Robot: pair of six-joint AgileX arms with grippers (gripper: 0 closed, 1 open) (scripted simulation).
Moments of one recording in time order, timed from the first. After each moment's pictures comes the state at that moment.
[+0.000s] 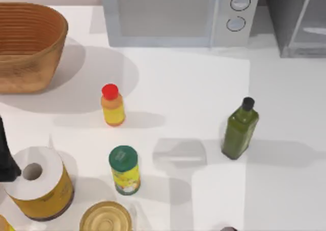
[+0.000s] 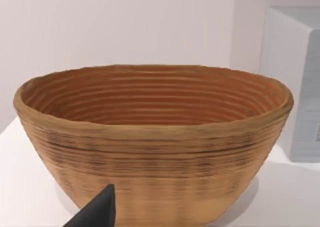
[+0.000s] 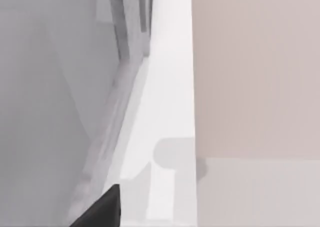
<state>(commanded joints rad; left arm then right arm) 0.00 0.00 0.00 0.00 0.00 0.00 -0.93 1.84 1.31 -0.32 -0.76 -0.66</state>
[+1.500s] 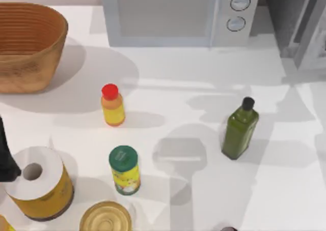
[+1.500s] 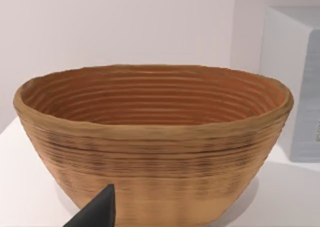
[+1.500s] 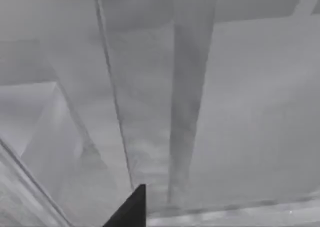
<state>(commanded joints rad) 0.00 0.00 0.00 0.00 0.00 0.00 -0.05 1.63 0.95 0.08 -0.04 -0.01</state>
